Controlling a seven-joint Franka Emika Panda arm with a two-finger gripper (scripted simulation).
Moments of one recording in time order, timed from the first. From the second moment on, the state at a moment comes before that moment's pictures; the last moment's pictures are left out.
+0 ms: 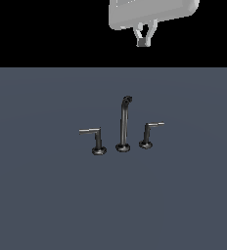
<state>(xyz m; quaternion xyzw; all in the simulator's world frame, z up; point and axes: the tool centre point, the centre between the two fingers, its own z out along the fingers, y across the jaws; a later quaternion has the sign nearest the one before) -0.037 -0.073 0.344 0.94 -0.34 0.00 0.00</state>
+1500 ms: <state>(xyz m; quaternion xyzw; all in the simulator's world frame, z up) 0.052 -0.148 0.105 0.79 -0.61 0.00 0.00</state>
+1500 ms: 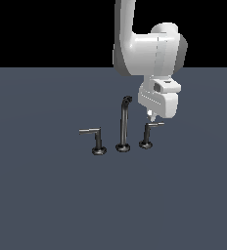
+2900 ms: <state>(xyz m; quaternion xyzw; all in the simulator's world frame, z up) 0.010 -0.171 0.099 0.79 -0.61 0.01 0.00</state>
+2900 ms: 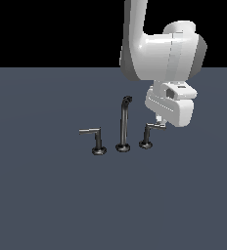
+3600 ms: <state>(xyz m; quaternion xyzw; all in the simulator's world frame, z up) -0.024 -0.164 0.098 0.79 -0.61 0.01 0.00</state>
